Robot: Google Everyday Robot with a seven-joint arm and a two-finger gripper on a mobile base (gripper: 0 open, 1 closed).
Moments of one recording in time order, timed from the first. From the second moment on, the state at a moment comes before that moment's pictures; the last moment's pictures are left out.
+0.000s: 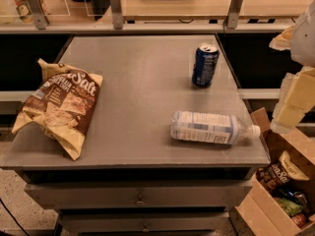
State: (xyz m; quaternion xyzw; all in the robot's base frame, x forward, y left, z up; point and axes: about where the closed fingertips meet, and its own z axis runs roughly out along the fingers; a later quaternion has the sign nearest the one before) arm 0.438 -0.217 0.976 -0.60 0.78 -0.03 0.16
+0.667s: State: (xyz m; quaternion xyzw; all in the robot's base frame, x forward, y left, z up) arm 0.437 -0.216 0.971 -0.60 0.78 -0.02 0.17
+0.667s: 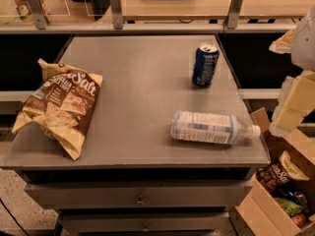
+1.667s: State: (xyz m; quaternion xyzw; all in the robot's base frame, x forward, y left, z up) arm 0.425 -0.176 0.881 -0.64 0.76 0.03 0.10
